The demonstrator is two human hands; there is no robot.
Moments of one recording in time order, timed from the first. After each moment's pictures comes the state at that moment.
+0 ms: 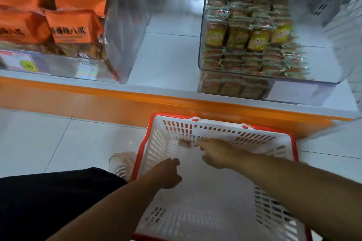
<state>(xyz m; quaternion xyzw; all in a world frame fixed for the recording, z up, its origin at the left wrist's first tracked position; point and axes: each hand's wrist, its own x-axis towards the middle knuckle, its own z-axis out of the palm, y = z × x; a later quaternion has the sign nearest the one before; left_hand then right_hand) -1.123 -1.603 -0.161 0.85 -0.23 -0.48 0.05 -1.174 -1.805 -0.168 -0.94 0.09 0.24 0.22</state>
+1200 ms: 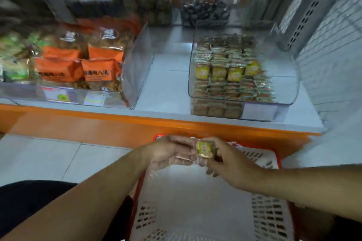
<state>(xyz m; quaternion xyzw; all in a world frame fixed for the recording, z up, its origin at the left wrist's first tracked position) -1.077 -1.628 -0.012 0.57 -0.11 -0.59 0.56 -1.227 -1.803 0.004 -0.83 0.08 0.09 0.54</state>
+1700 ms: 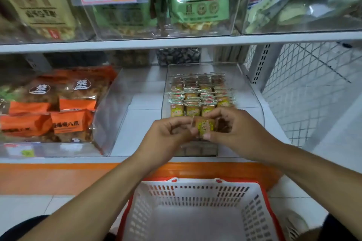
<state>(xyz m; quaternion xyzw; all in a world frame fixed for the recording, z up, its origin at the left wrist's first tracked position) -1.067 -1.714 0.115 0.66 -0.31 -0.26 0.63 -1.184 -1.889 0.140 -0.86 0.10 -0.10 0.49</state>
